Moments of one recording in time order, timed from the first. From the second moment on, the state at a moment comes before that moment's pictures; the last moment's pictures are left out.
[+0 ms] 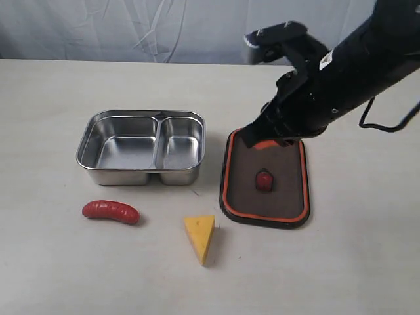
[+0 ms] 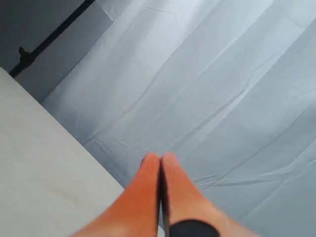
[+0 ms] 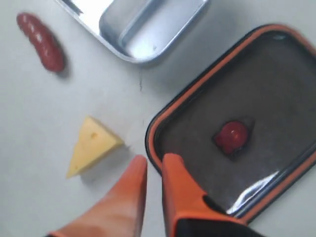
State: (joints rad) left arm 0.10 0.00 0.00 -0.76 -0.12 -0.09; right arm 0.63 1.48 -1.07 0.37 0.78 -0.39
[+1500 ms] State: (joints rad) left arm -0.66 1.43 -1.04 -0.12 1.19 0.78; right arm 0.63 1.11 -0.95 0.08 0.70 -0.14
